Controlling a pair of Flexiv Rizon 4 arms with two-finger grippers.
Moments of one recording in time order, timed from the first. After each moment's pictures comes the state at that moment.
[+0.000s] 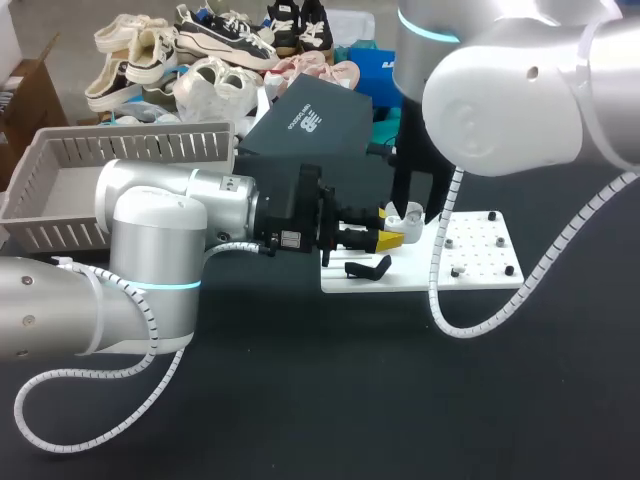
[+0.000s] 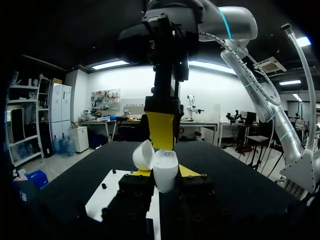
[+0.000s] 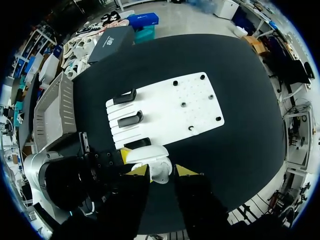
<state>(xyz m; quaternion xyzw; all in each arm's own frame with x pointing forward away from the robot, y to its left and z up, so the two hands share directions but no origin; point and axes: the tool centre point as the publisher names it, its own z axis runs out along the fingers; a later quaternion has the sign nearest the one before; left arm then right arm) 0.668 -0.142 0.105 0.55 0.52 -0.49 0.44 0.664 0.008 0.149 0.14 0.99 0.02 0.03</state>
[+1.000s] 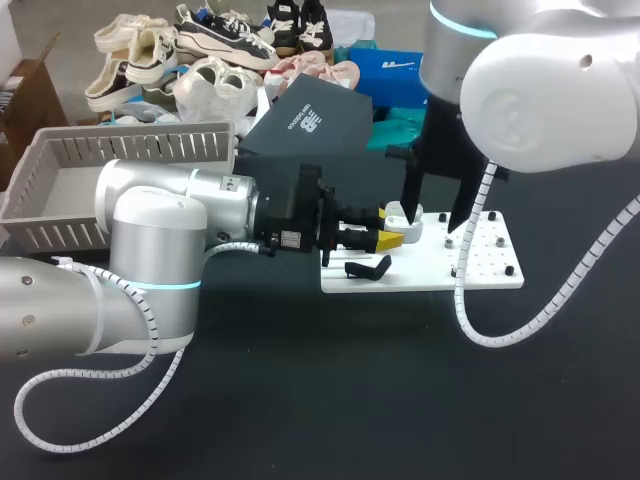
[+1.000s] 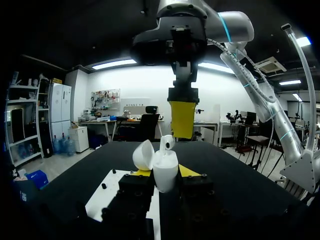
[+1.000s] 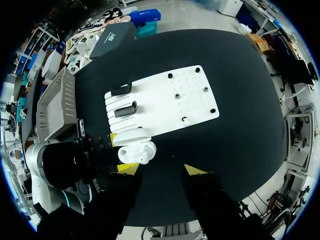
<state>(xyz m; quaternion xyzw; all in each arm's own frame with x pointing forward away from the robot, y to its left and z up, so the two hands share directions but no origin) 0.668 -0.142 0.105 0.55 0.52 -0.49 0.44 0.641 -0.009 0.157 0.13 0.99 0.04 0.01</state>
